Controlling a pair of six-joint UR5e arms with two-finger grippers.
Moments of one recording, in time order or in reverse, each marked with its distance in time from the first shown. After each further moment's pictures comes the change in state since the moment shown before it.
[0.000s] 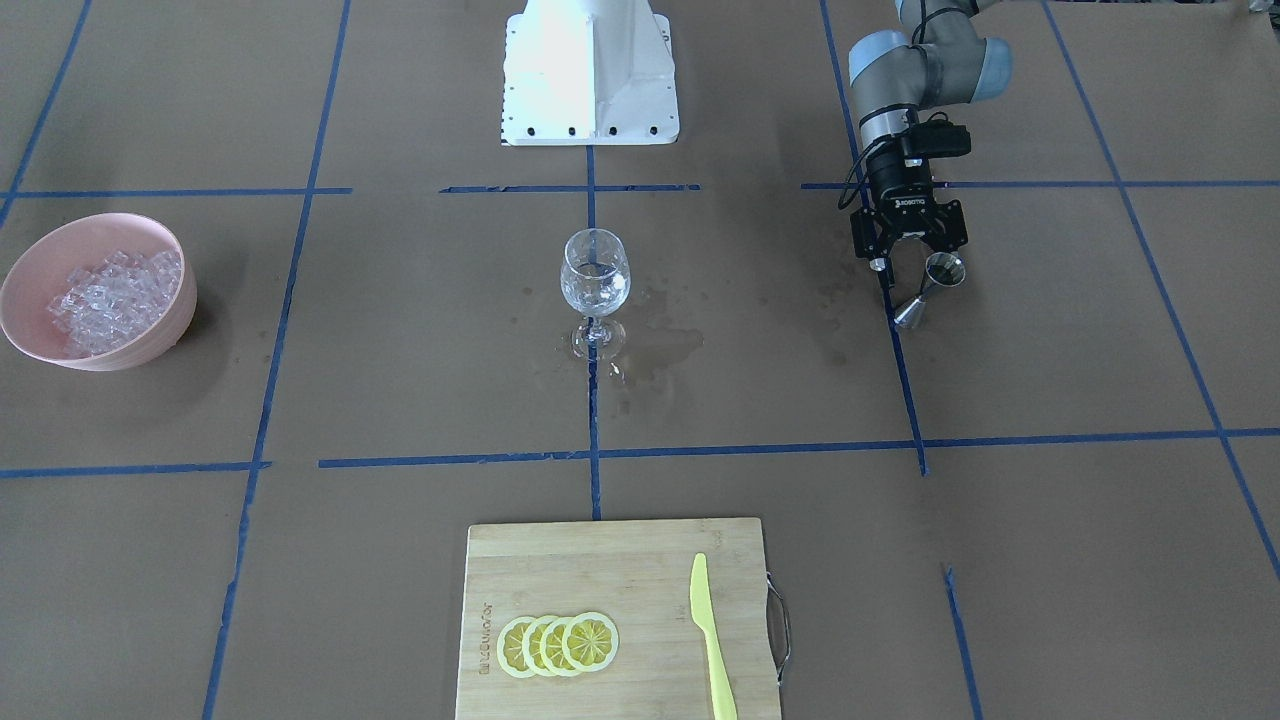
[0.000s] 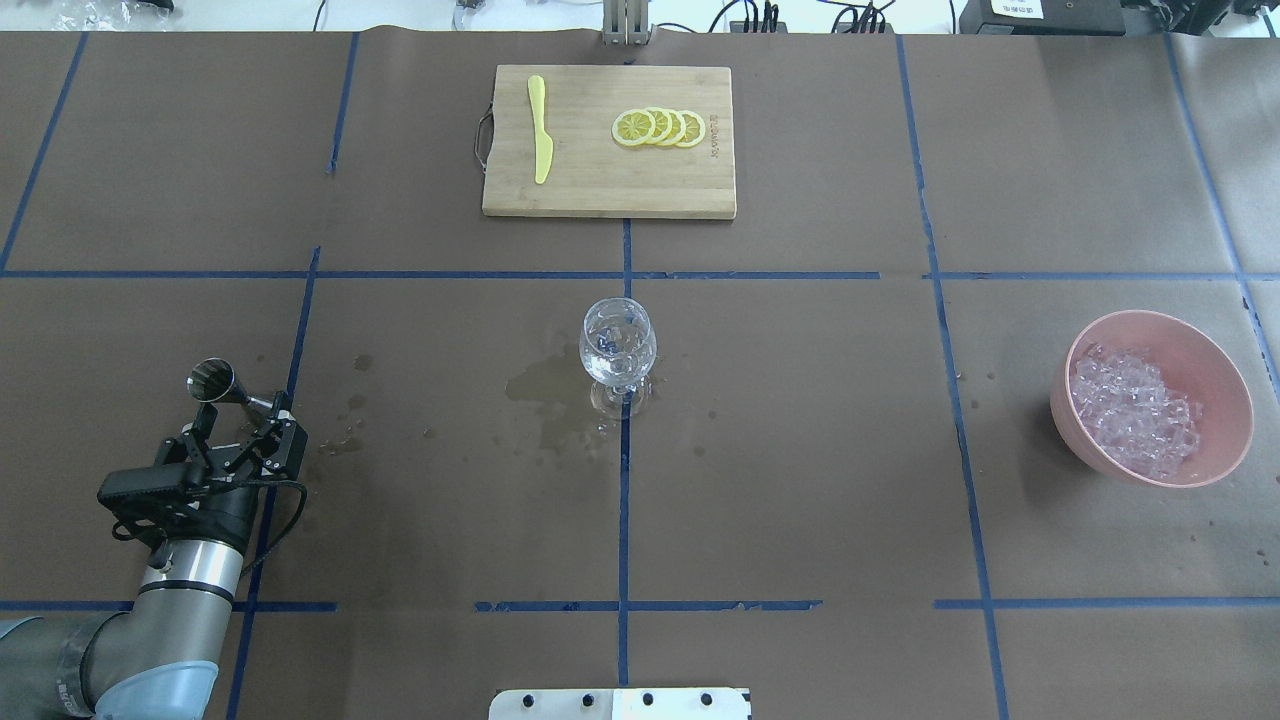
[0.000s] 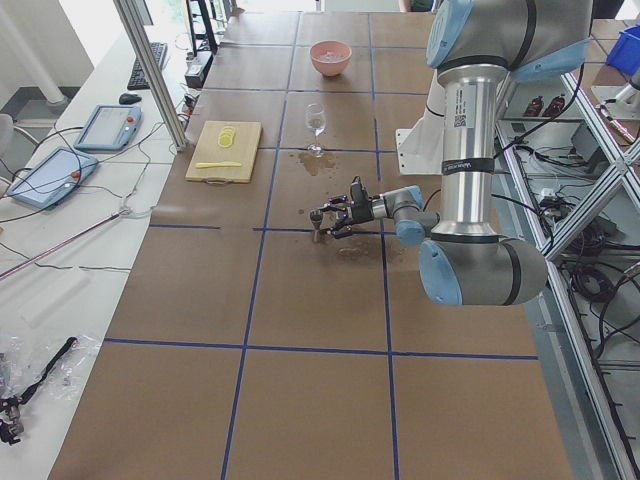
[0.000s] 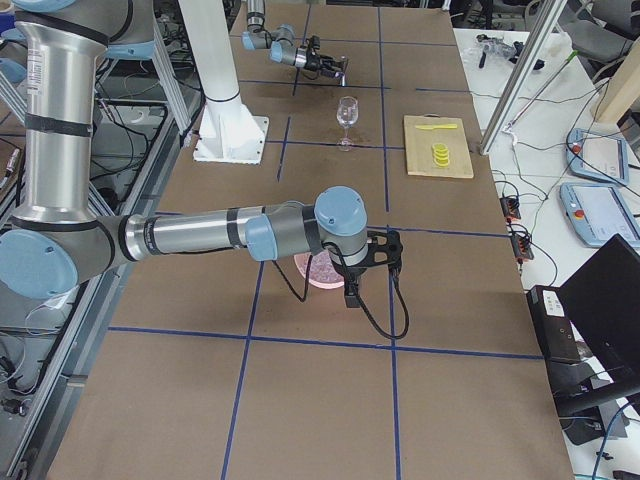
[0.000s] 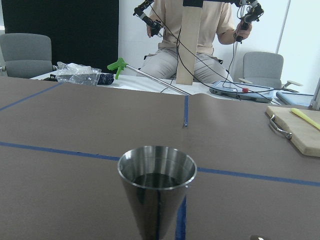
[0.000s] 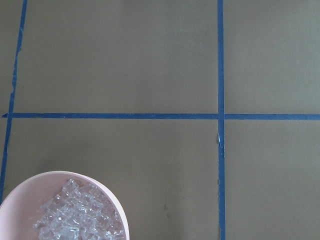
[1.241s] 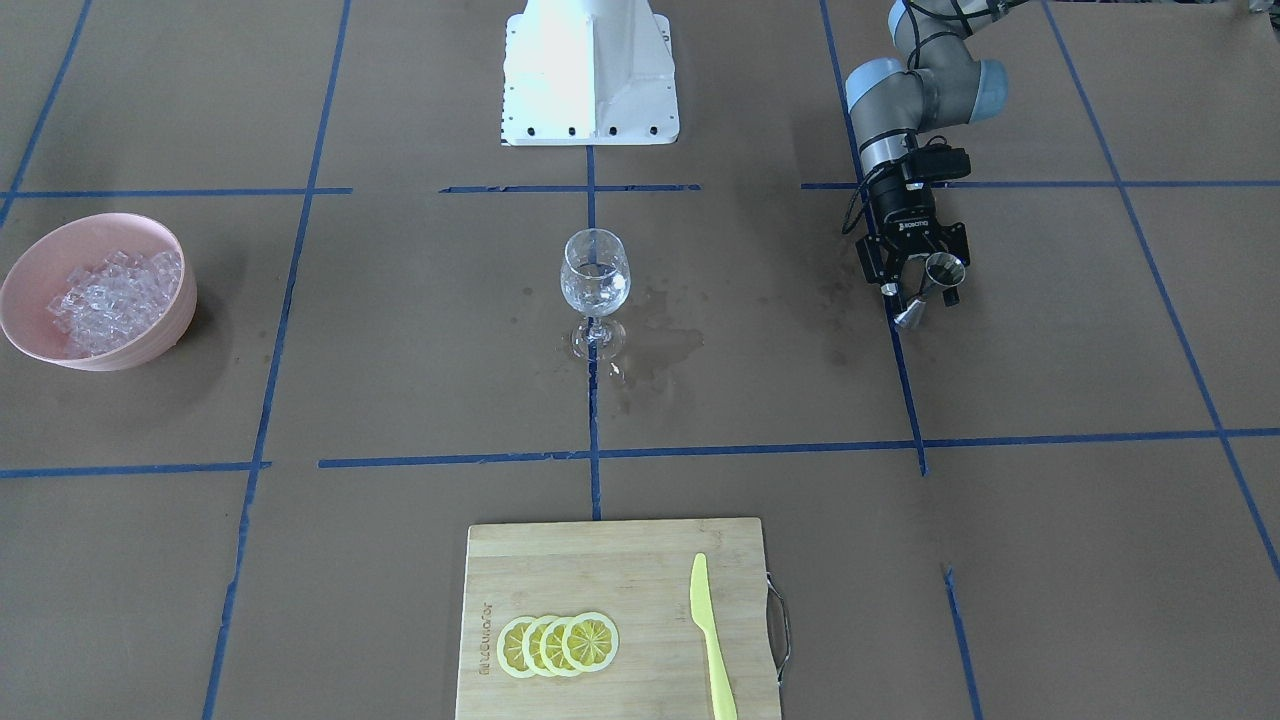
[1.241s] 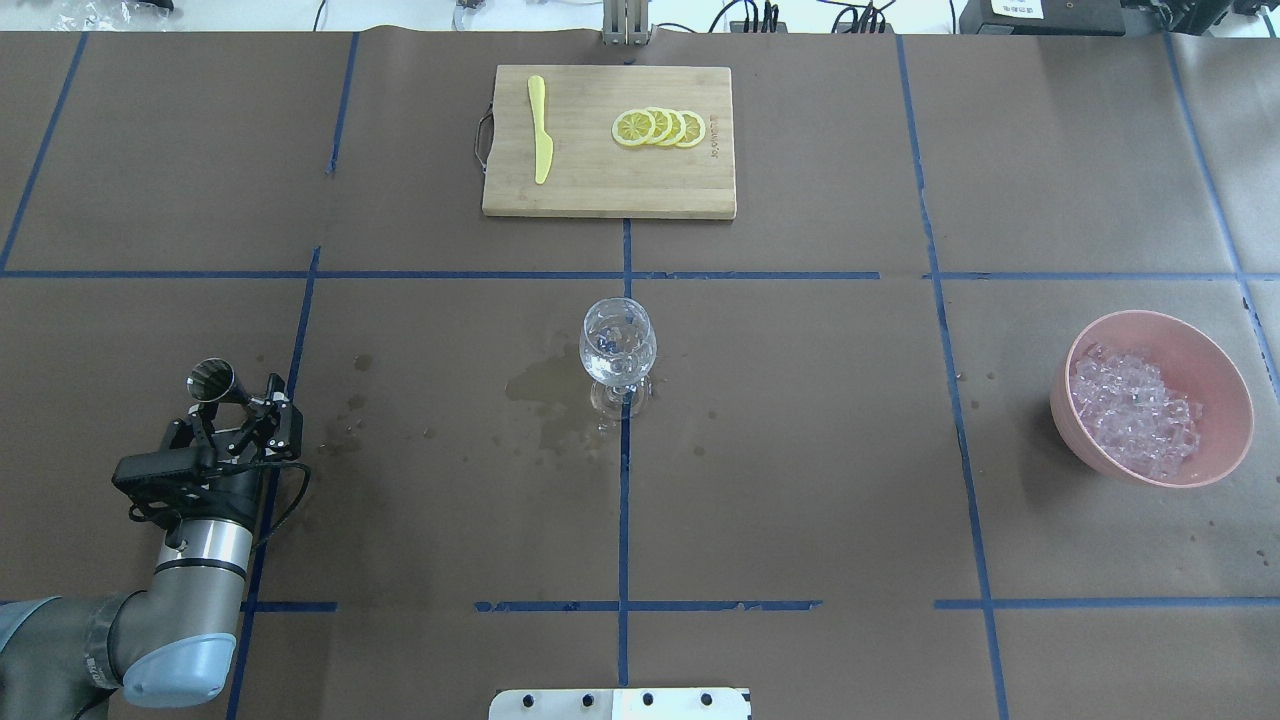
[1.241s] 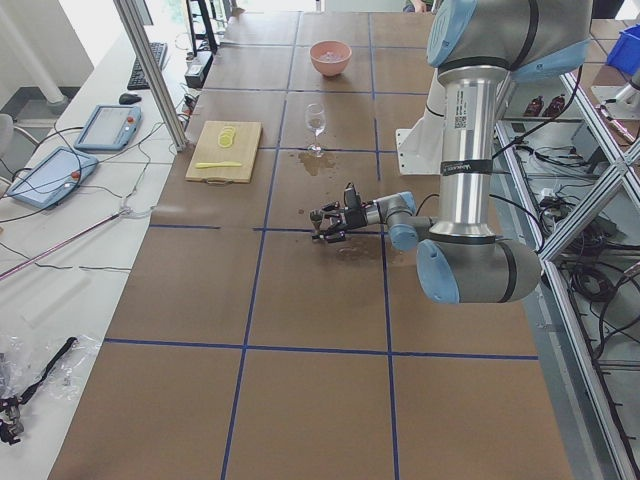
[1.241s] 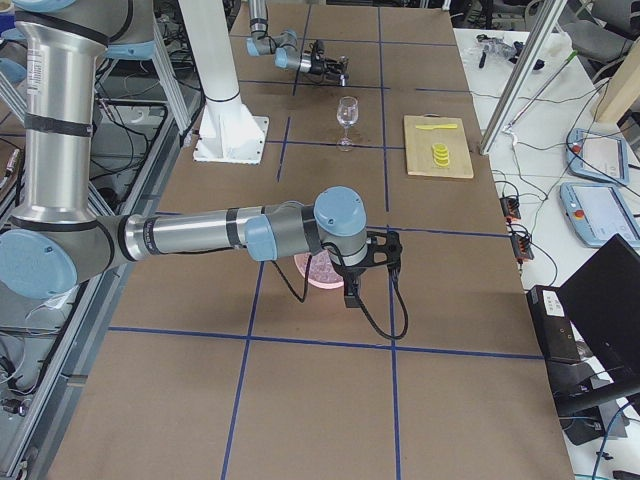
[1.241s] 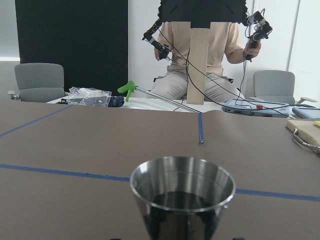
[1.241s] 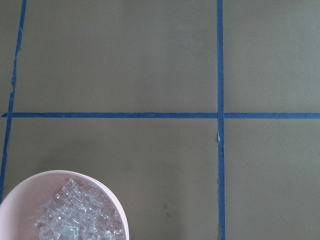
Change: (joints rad) left arm -0.026 -0.047 0.079 -0.004 0.000 0.002; right arm 0.000 -0.003 0.001 0.000 0.000 0.002
